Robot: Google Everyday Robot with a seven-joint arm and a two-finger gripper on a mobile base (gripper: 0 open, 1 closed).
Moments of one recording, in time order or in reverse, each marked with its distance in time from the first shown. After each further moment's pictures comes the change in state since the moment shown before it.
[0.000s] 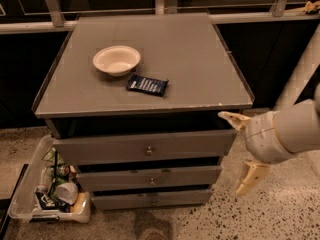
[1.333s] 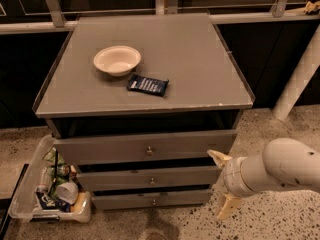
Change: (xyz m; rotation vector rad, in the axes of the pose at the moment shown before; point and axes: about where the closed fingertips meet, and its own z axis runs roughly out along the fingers) arm 0.081 0.047 0.149 -0.017 0.051 0.049
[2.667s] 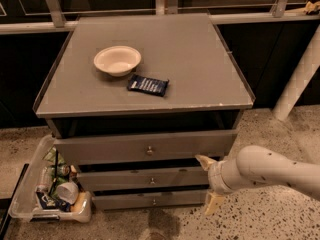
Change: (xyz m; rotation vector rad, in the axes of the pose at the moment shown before) arm 0.029 -0.012 0.090 -0.026 0.012 -0.046
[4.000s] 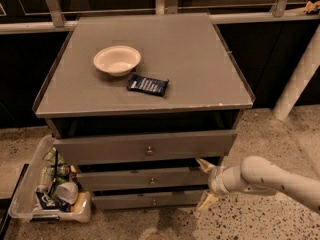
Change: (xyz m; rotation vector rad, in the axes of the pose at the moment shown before) arm 0.041 -0.018 0.083 0.064 -0.208 0.095
